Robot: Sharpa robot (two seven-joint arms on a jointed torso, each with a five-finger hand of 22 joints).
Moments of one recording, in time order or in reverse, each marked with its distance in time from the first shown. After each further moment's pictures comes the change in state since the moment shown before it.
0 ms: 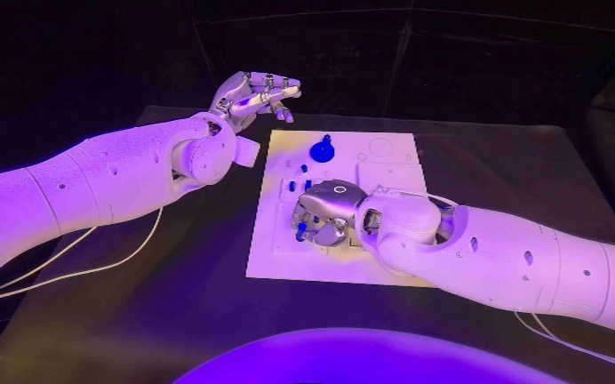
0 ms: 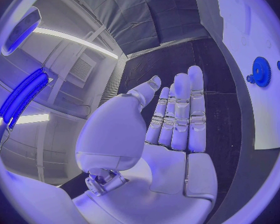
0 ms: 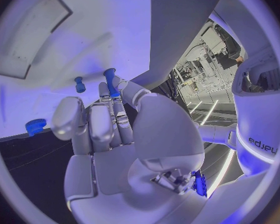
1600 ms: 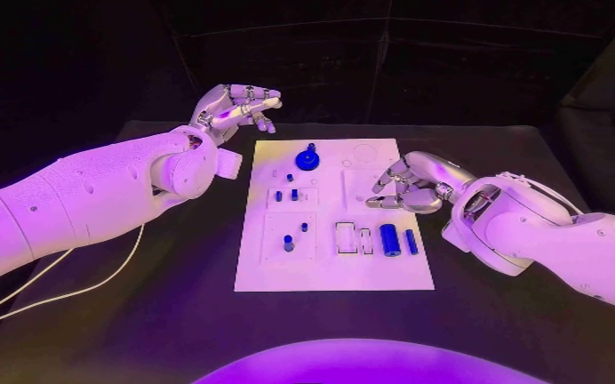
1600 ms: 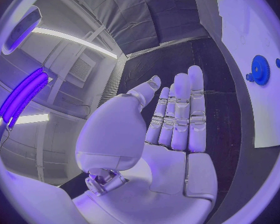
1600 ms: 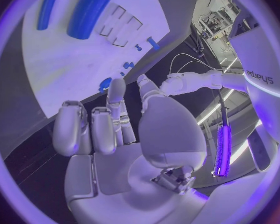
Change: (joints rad) left arm 0.000 -0.011 0.000 0.000 0.000 0.003 -0.004; left_hand 0.000 0.000 -0.006 0.000 0.000 0.000 0.000 0.000 0.000 0.000 0.000 0.000 0.000 0.000 0.000 0.000 -0.002 0.000 0.004 0.004 -0.006 -0.004; right arm 0.071 -0.466 0.006 0.202 0.424 -0.264 -0.064; right_hand -0.141 -0.026 -0.448 0.238 0.102 -0.056 -0.059 0.147 0.047 0.235 -0.074 0.683 0.572 -0.003 -0.051 0.106 0.180 -0.016 0.070 -0.042 0.085 0.142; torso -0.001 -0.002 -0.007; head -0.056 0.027
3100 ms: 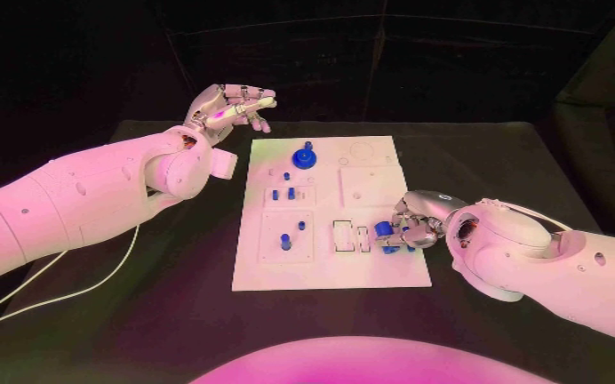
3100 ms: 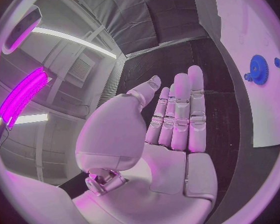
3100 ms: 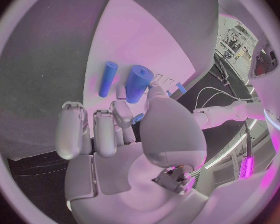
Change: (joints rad) left arm -0.002 -0.005 -0.001 0.000 0.000 0.001 -0.003; left_hand 0.000 0.000 0.000 0.000 0.000 0.000 0.000 0.000 0.000 0.000 0.000 0.000 0.000 0.000 0.000 0.000 0.000 0.000 0.000 0.000 0.000 -0.001; right arm -0.098 0.005 -0.002 0.020 -0.227 0.206 -0.340; right_hand -0.012 0.017 -0.188 0.215 0.049 -0.078 -0.021 0.254 0.114 0.014 -0.007 0.367 0.510 0.004 -0.011 0.042 0.099 -0.015 0.010 -0.011 0.028 0.061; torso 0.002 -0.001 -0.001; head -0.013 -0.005
